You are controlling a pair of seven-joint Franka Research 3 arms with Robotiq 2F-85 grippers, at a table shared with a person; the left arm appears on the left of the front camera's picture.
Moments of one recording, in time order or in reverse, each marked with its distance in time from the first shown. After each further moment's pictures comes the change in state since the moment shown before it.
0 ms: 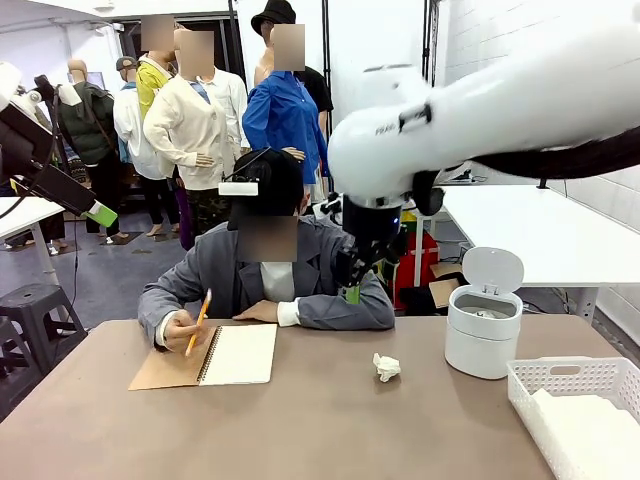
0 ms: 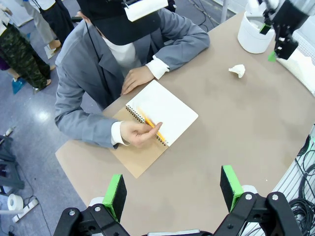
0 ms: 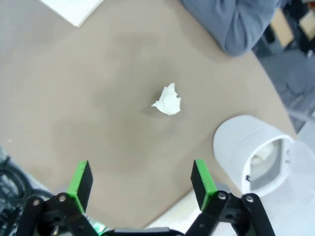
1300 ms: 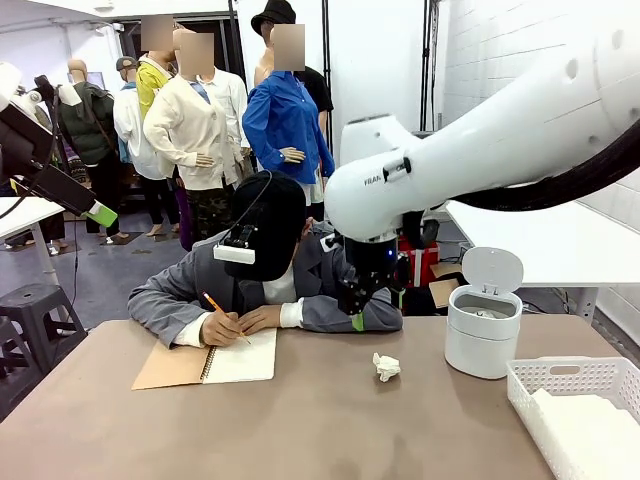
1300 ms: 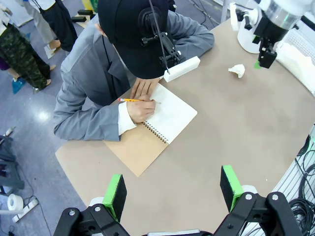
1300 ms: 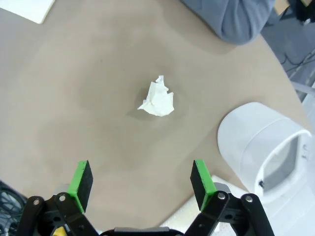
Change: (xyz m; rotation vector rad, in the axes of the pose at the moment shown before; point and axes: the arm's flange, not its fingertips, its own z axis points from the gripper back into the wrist) left arm 0.000 0.000 0.000 0.000 0.000 0.000; right arm 0.013 -0.014 -0.067 -0.035 0.094 -0.106
